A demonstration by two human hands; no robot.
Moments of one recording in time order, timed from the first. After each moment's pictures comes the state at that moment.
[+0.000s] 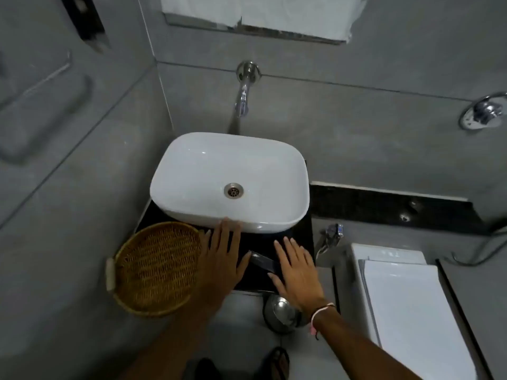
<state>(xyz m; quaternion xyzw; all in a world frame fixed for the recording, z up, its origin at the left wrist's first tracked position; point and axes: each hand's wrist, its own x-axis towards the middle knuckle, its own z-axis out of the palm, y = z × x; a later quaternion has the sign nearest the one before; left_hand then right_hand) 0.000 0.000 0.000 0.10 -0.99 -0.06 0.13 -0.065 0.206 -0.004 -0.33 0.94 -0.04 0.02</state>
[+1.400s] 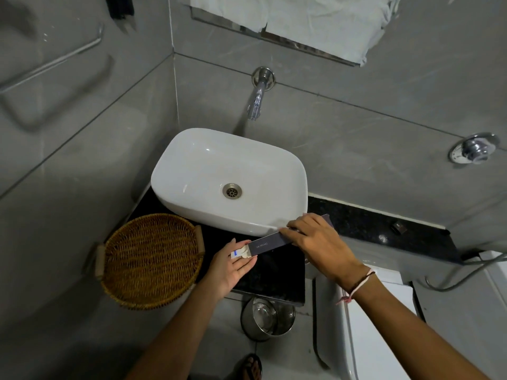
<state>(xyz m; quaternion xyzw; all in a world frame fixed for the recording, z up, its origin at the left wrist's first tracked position) -0.019 0.017 -0.001 0.33 -0.19 -0.92 -0.03 -0.129 0.213 0.123 -0.54 0.83 0.07 -0.10</state>
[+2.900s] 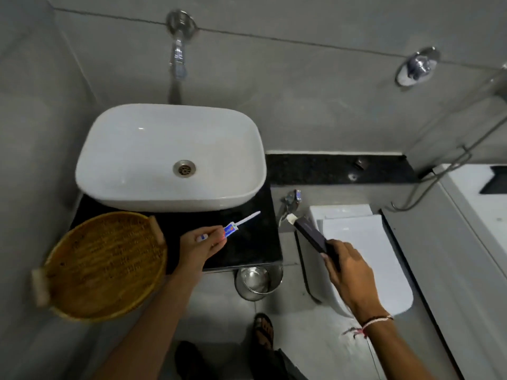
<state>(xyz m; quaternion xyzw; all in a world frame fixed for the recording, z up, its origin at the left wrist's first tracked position) -0.027 0.035 -0.027 0.29 -0.50 -0.81 0.01 -0.026 0.364 0.044 -0.06 0.99 -0.14 0.00</state>
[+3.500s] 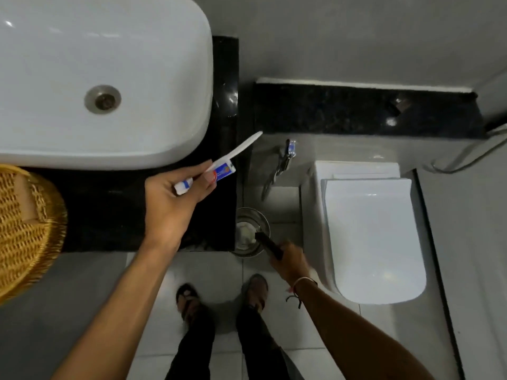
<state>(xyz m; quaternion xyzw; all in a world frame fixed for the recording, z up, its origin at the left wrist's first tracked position) -0.104 0.152 -0.014 0.22 -0.62 -0.74 0.12 -0.096 0.406 -0.202 0.03 0.89 -0.27 0.36</state>
